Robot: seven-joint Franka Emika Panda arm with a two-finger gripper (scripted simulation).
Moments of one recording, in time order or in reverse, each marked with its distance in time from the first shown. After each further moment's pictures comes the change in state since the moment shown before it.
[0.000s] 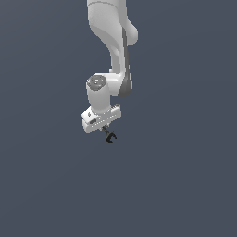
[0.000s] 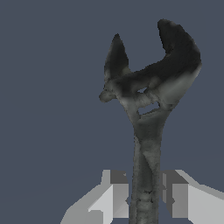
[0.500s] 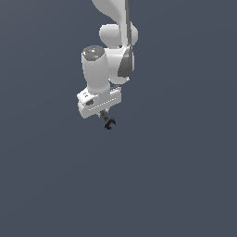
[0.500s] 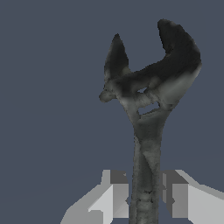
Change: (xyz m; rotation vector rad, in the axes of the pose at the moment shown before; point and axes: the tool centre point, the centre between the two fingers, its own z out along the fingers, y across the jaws) arm -0.018 -0.012 -0.090 -0.001 0.000 0.001
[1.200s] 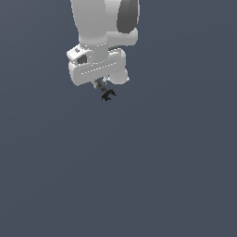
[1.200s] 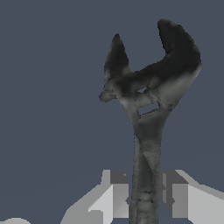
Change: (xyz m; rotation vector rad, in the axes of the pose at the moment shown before) arm -0.026 -0.018 -0.145 0.000 0.001 0.001
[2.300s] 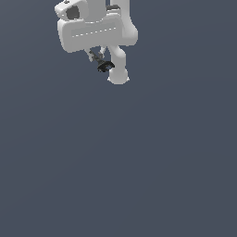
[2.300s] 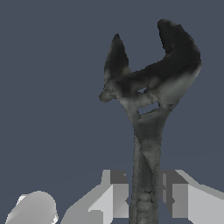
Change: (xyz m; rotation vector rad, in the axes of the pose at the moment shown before) arm -0.015 -0.009 -0.103 0.000 -0.001 0.002
